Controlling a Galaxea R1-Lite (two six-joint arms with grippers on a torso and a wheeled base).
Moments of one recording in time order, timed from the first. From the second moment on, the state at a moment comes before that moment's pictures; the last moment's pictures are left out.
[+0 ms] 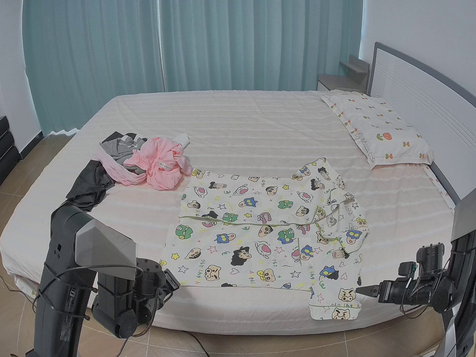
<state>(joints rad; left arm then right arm) -0.41 2.54 -0.39 -1.55 0.35 -0.82 -0.02 2.22 -0.02 -1.36 0.36 0.27</state>
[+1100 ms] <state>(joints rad) -0.41 2.54 -0.39 -1.55 0.40 -0.82 0.12 2.39 -0.08 -1.26 0.26 0.15</state>
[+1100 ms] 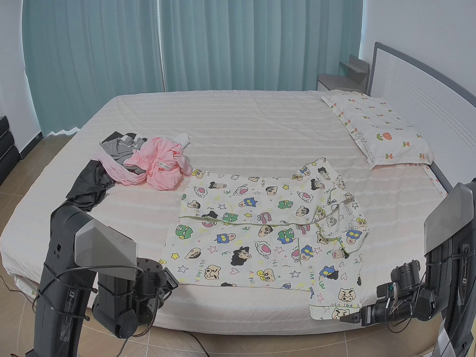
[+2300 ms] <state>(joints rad) -0.41 2.53 -0.38 -1.55 0.41 -0.82 0.15 2.35 -0.18 -1.17 0.17 0.16</state>
